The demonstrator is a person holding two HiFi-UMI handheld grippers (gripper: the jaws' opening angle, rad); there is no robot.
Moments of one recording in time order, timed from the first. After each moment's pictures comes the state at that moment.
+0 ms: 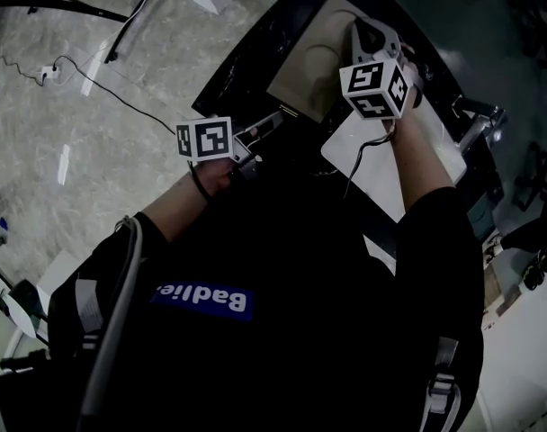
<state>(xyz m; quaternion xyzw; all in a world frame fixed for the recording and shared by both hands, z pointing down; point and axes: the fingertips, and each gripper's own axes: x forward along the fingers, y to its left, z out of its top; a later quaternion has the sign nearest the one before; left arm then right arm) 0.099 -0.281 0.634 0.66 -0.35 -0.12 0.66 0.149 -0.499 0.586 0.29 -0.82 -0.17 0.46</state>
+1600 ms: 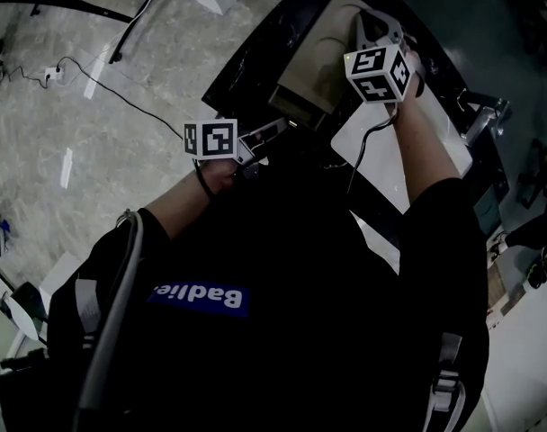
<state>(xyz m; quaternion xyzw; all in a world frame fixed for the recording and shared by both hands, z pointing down) 0.102 -0.249 0.638 0.67 -0.31 -0.11 0.67 0.144 -0.505 0.592 0.31 -0.81 -0.16 0.46</state>
